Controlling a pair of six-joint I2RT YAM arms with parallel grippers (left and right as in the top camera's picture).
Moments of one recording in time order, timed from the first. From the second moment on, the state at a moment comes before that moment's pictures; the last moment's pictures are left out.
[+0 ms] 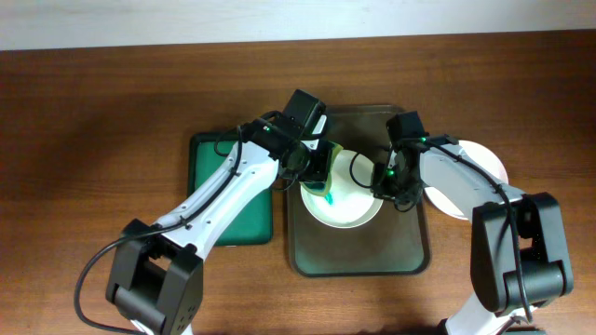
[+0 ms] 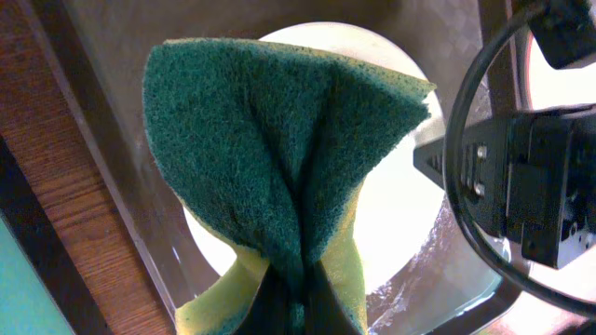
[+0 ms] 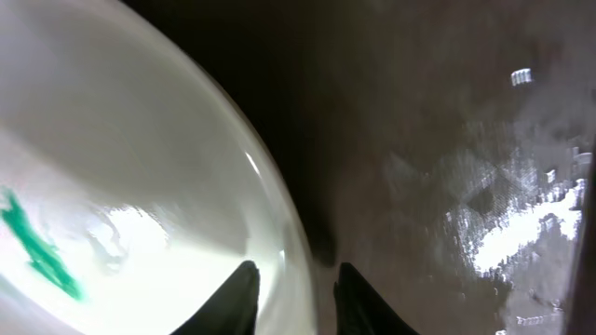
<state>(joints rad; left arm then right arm) -0.59 1.86 1.51 -0.83 0.21 -0.36 0.17 1.83 1.11 -0.73 -0.18 0.39</state>
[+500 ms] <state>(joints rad) -0.59 1.90 1.51 -0.79 0.21 -0.37 0.17 1.83 1.11 -0.68 -0.13 0.34</state>
